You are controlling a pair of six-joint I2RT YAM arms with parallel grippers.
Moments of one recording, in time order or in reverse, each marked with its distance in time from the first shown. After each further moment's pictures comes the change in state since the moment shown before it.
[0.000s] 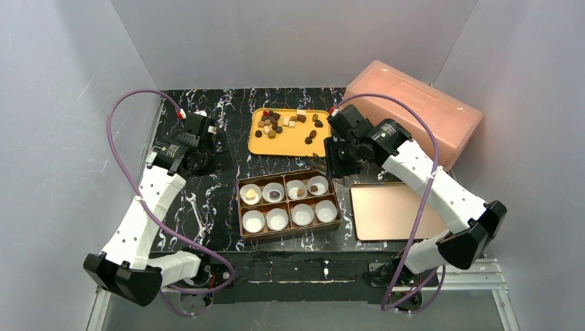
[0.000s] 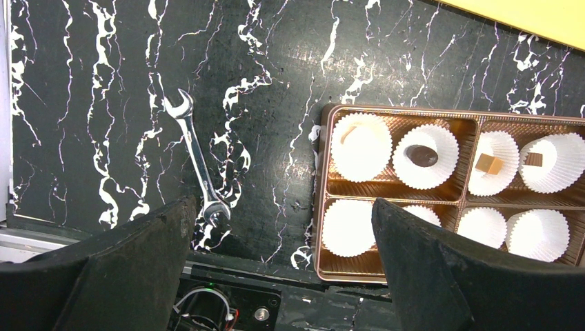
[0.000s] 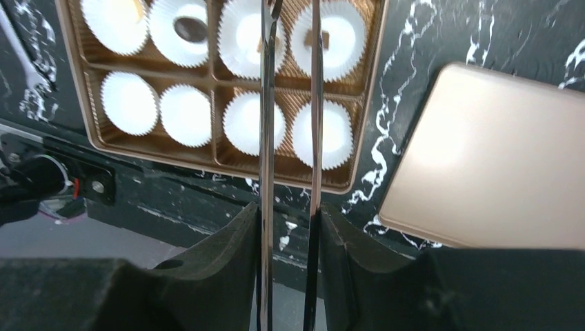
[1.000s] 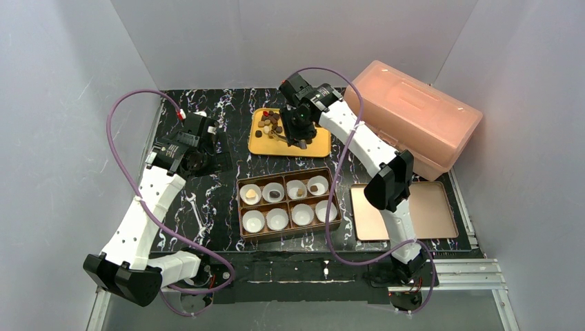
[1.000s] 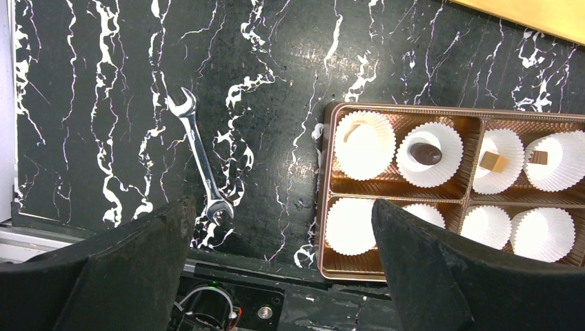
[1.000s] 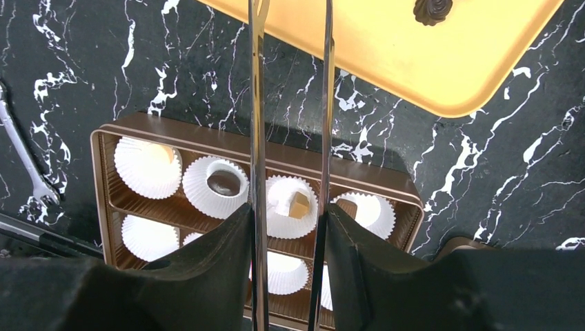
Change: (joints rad) left arm 0.002 -0.002 0.001 -0.008 -0.001 0.008; right arm -0.020 0.721 0.774 -0.027 0.018 -0.145
